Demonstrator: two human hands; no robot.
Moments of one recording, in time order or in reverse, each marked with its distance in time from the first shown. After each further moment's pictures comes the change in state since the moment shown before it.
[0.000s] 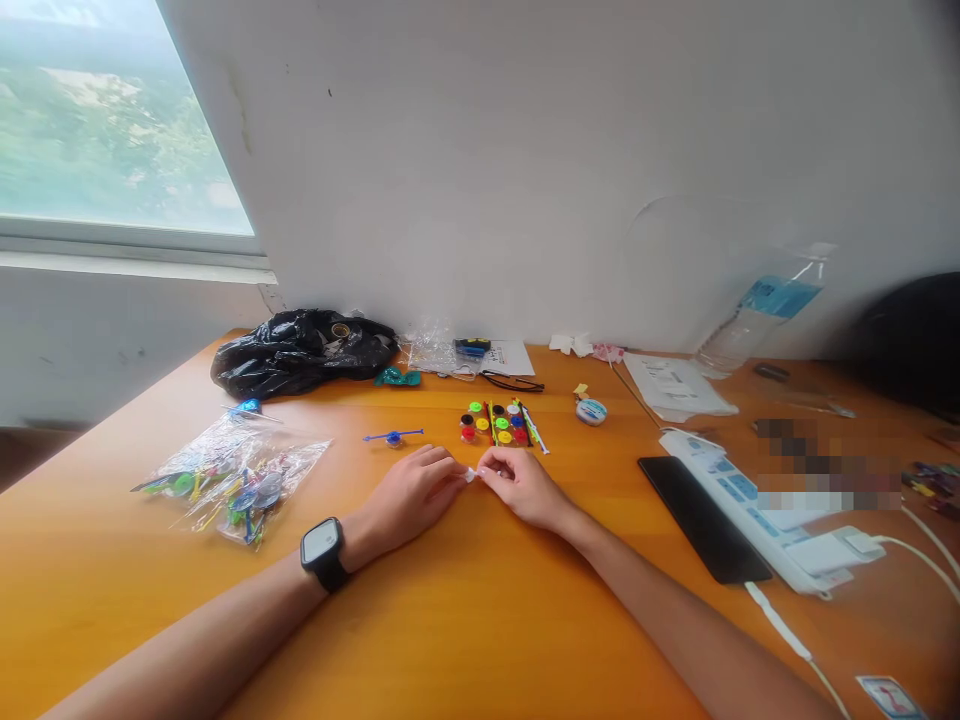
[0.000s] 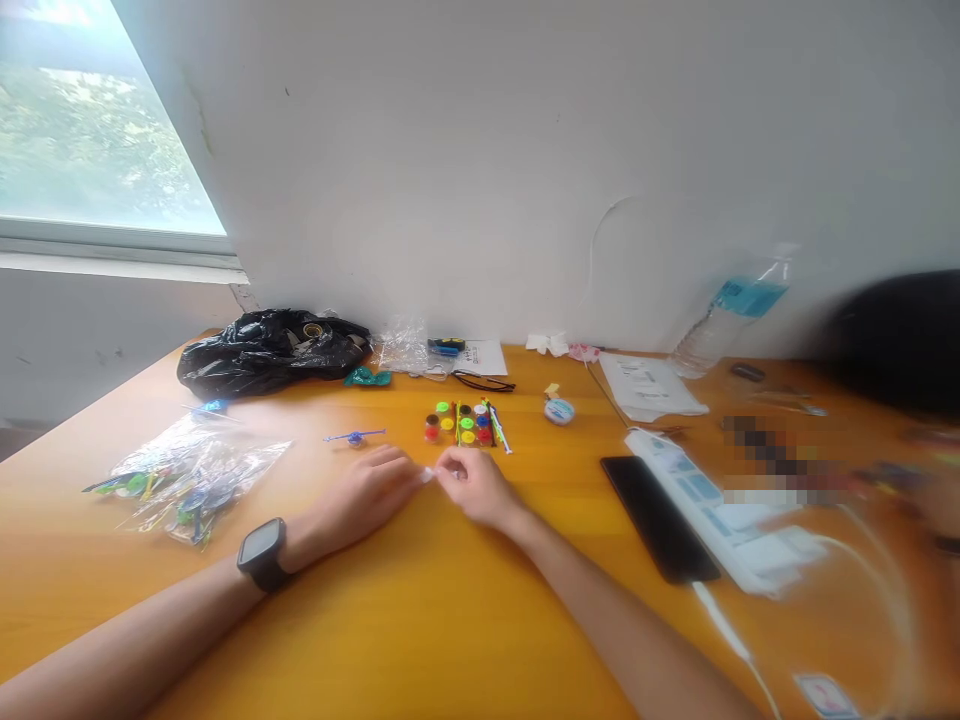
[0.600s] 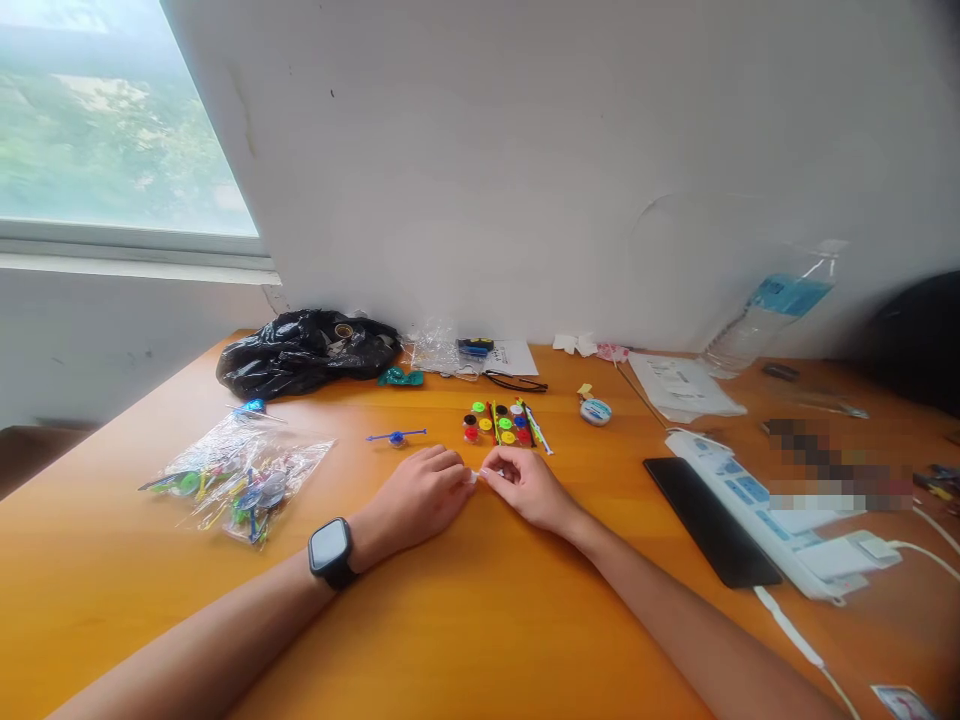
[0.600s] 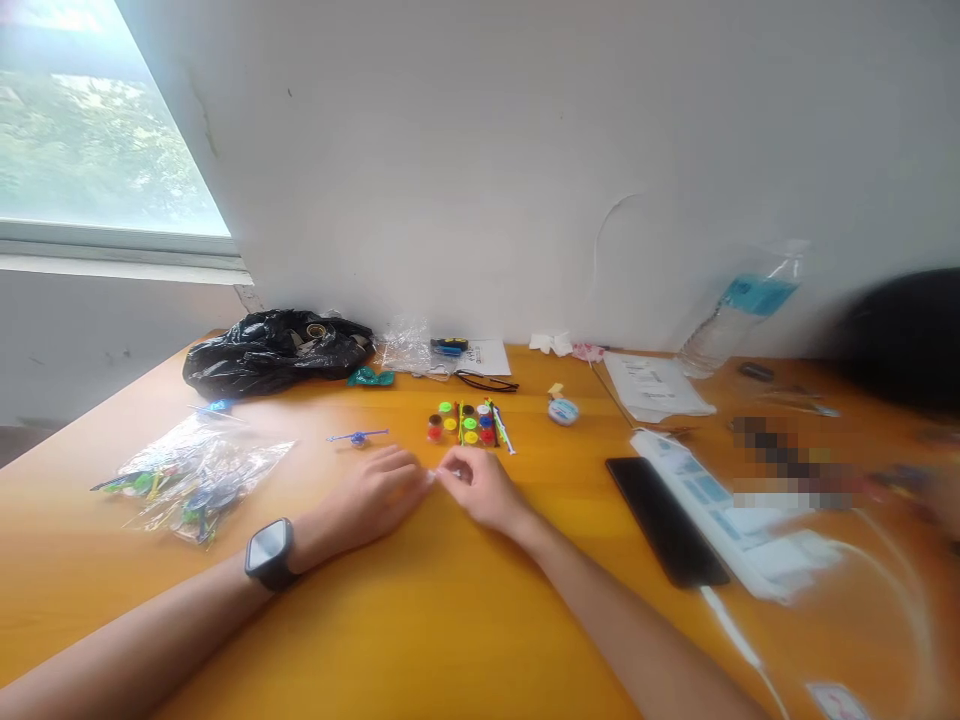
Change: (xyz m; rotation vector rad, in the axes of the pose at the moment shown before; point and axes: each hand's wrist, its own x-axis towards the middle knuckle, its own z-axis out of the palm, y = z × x) left_hand 0.003 0.000 0.006 0.168 0.027 0.144; right_hand -0.001 0.006 -0.001 0.017 -0.001 -0.004
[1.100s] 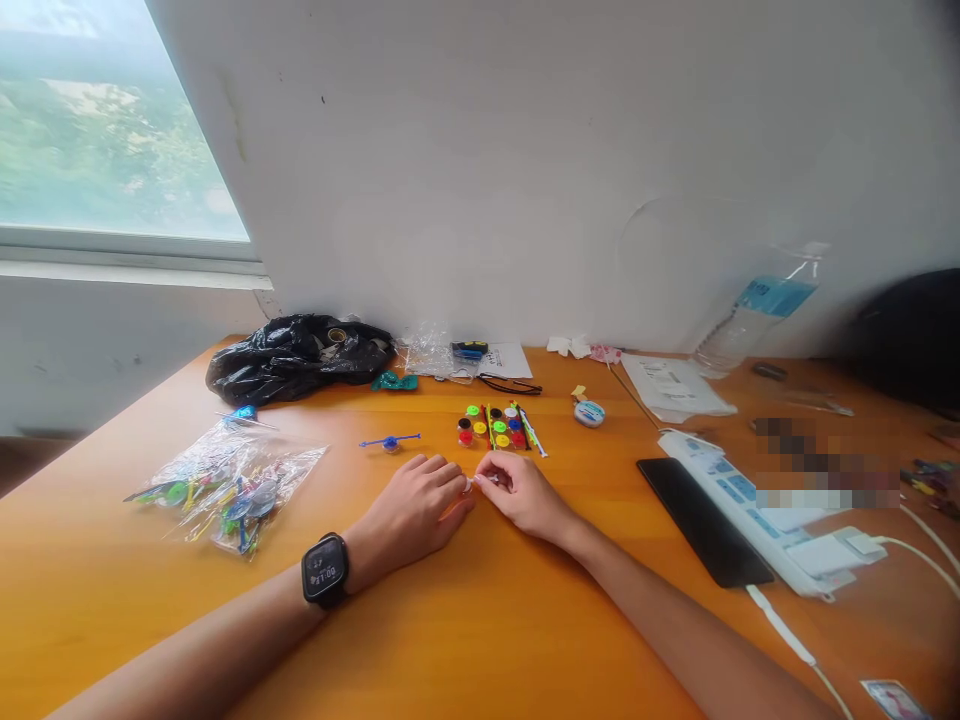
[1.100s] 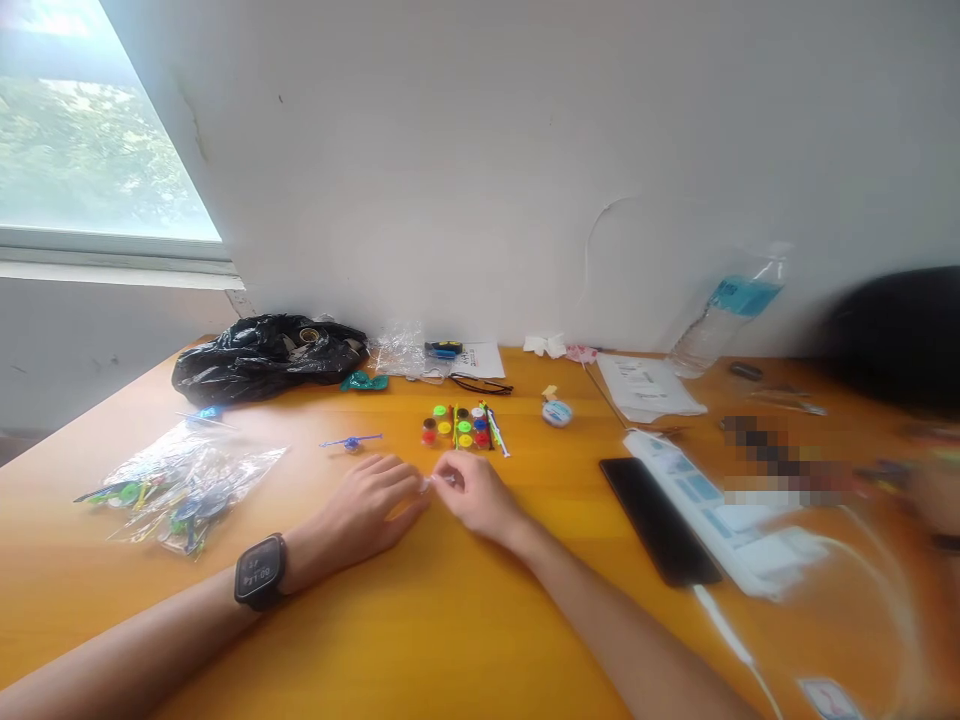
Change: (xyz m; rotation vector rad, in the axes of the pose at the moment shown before) left_hand 0.000 0.011 -0.004 0.200 -0.107 0.033; right_hand -0.004 -0.001 0.003 -0.080 0.008 -0.032
